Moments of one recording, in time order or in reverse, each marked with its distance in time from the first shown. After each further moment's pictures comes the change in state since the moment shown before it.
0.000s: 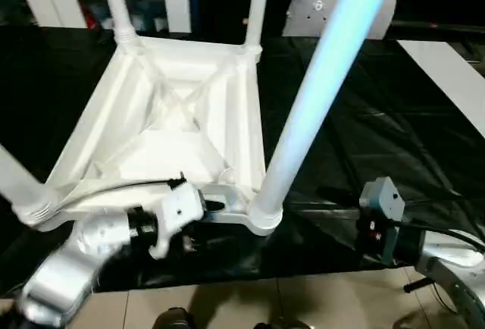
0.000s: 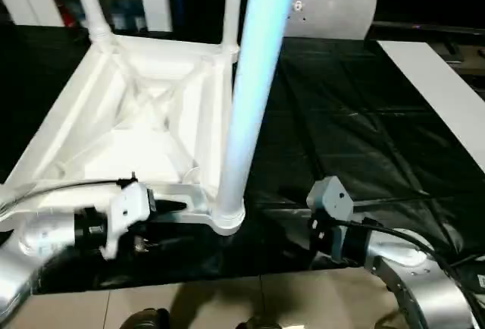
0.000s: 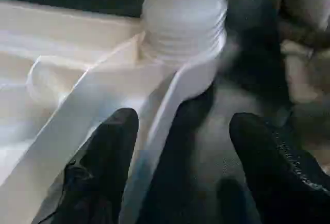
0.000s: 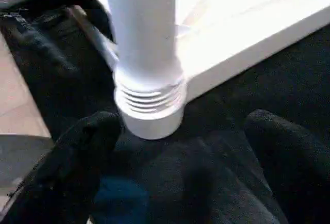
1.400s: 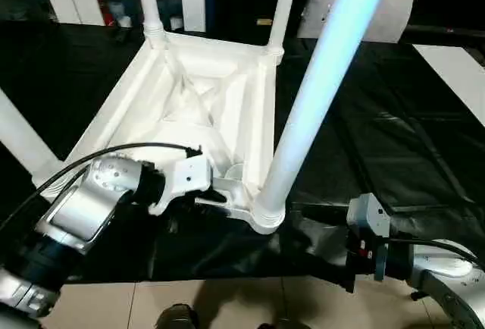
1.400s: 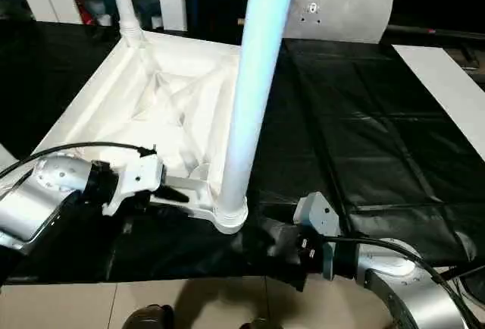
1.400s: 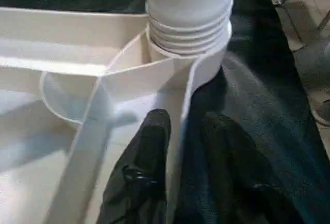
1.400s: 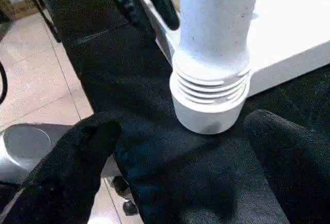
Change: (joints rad) left arm -0.333 0.004 -0.096 0.248 0.071 -0.035 -0.268; right arm 0.031 -0.010 0.076 -0.028 0.018 0.013 0.034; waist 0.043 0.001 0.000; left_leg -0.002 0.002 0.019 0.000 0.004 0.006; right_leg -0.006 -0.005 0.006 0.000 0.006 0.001
